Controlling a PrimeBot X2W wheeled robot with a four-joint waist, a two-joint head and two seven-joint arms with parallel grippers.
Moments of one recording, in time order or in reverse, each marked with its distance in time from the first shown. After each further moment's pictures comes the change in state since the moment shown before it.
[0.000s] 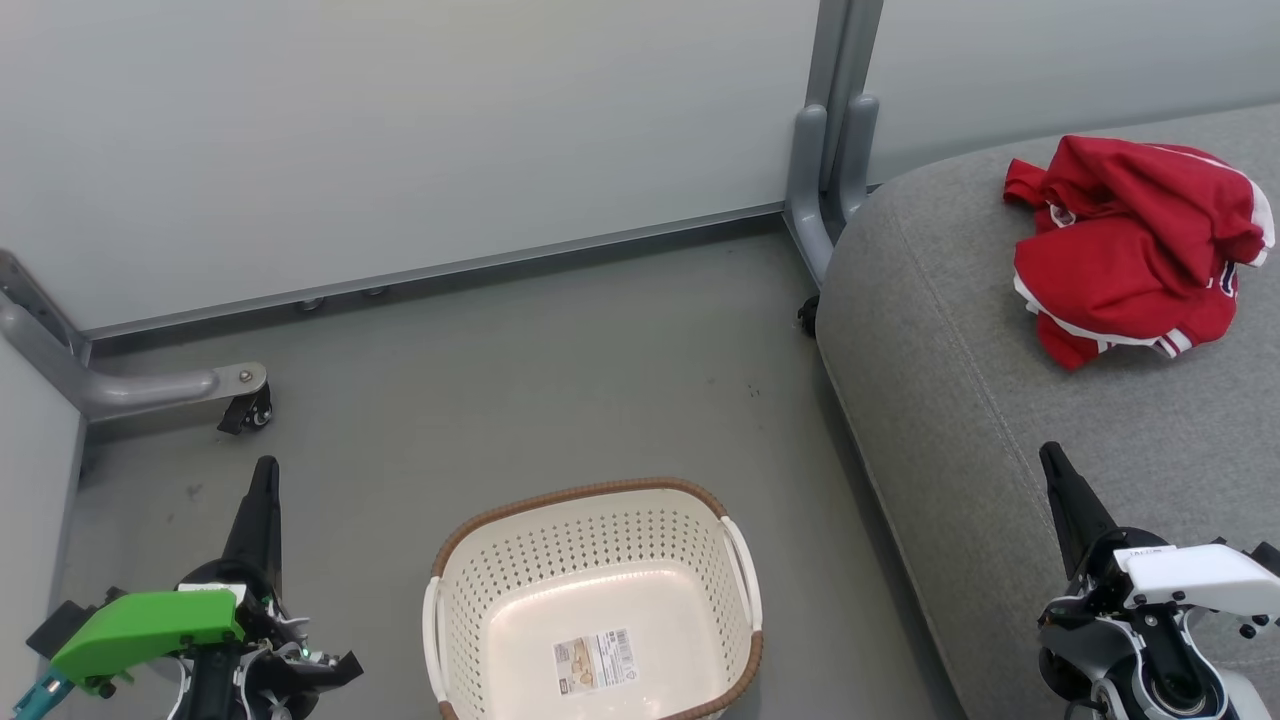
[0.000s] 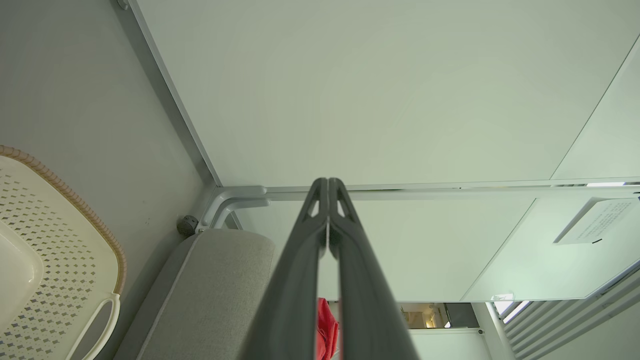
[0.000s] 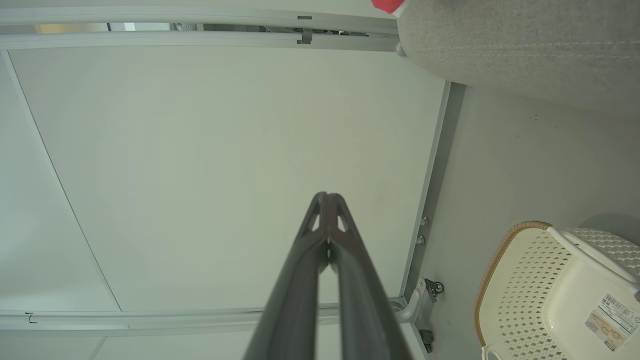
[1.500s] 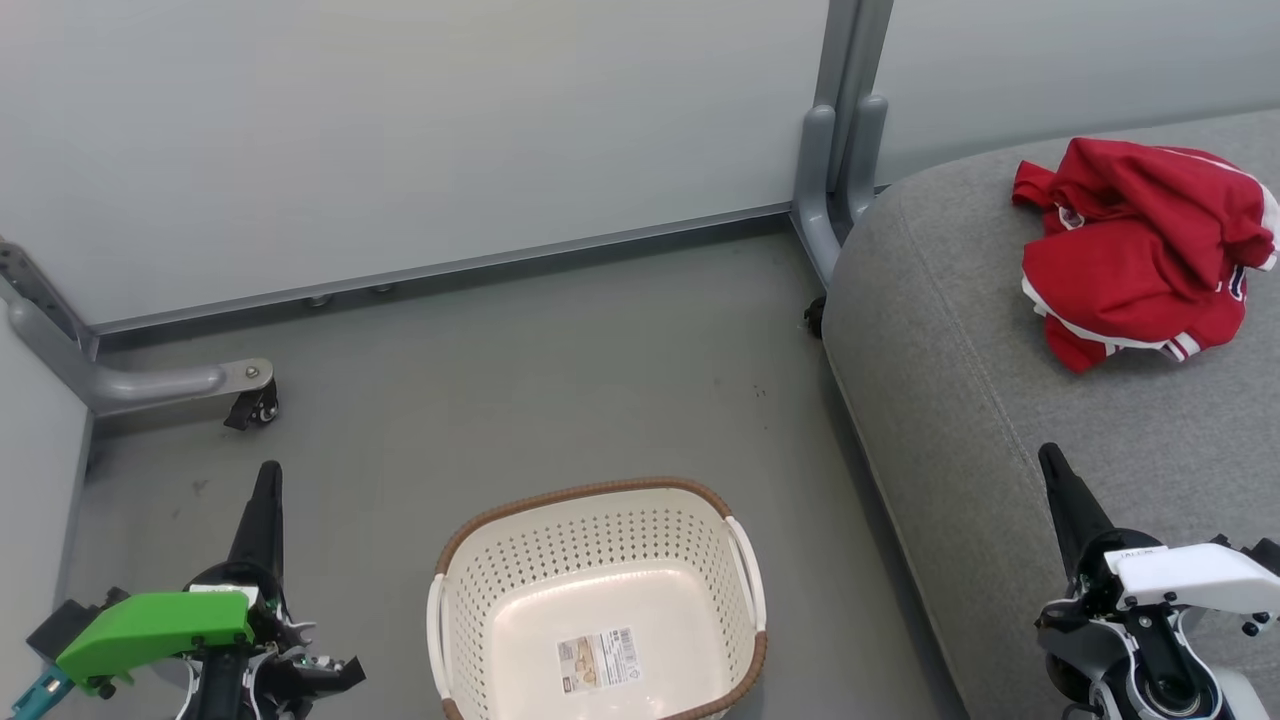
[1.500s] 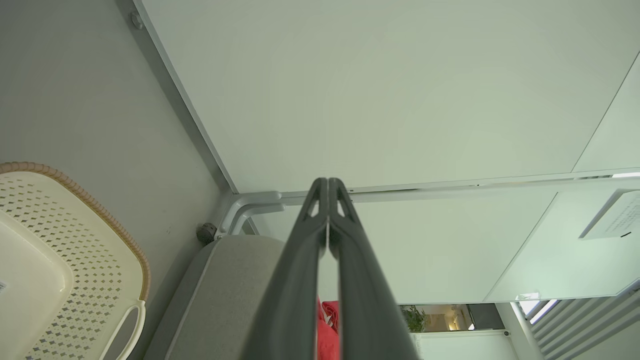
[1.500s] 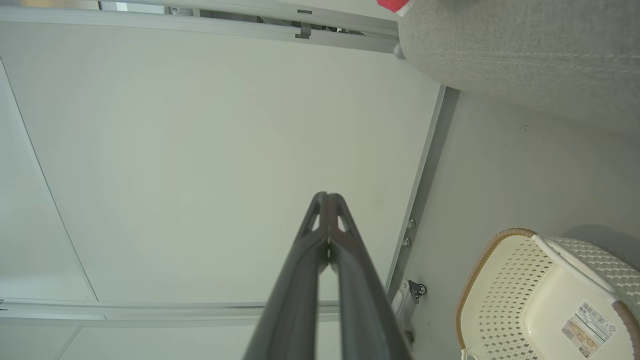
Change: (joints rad) left arm 0.004 0.000 -0.008 0.003 0.072 0.004 -0.018; right arm 0.003 0.001 0.006 -0.004 -0.072 0.000 -0.018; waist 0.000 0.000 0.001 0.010
